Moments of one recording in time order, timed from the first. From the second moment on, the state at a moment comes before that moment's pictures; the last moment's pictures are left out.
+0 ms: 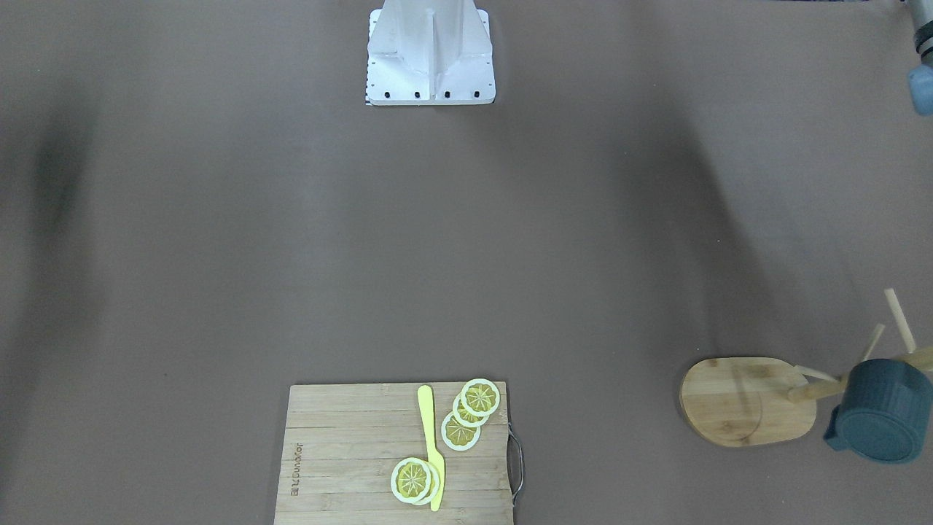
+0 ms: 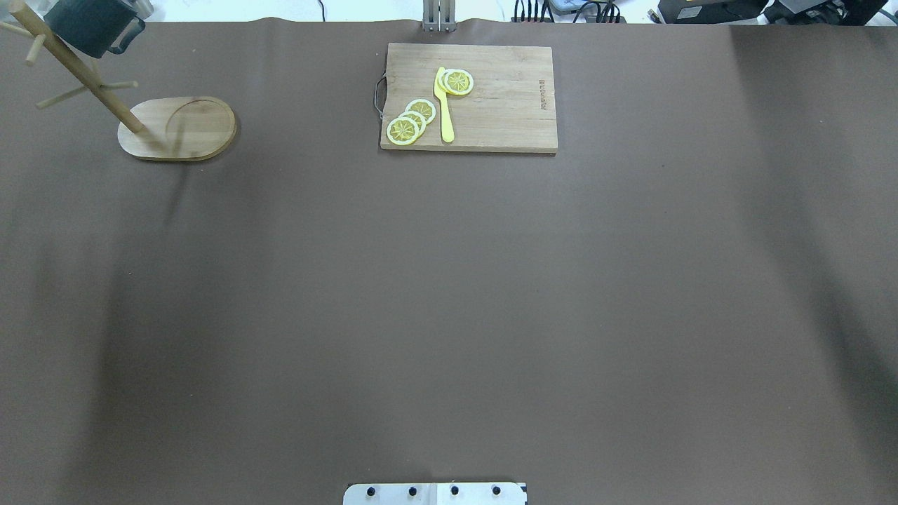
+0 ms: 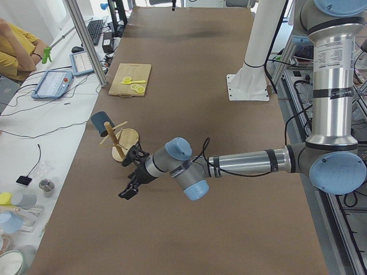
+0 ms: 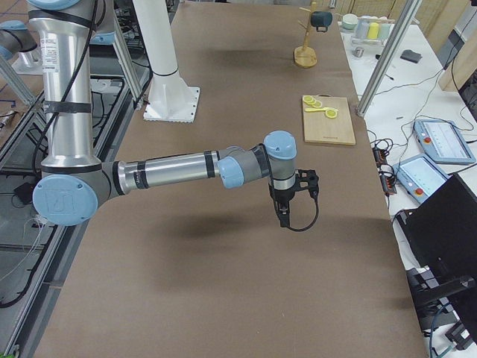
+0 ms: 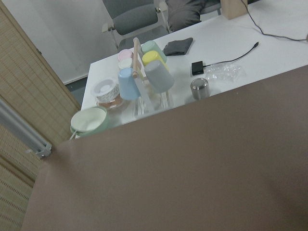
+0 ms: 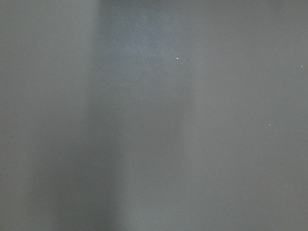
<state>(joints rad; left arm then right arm) -1.49 -1.56 -1.49 -2.39 -2.00 -0.28 1.39 -1.58 1.73 -1.40 2.18 0.31</state>
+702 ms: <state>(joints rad) -1.58 -1.64 -1.74 -1.50 -2.35 -0.14 1.43 -1.57 1.66 -1.41 2.27 0.21</state>
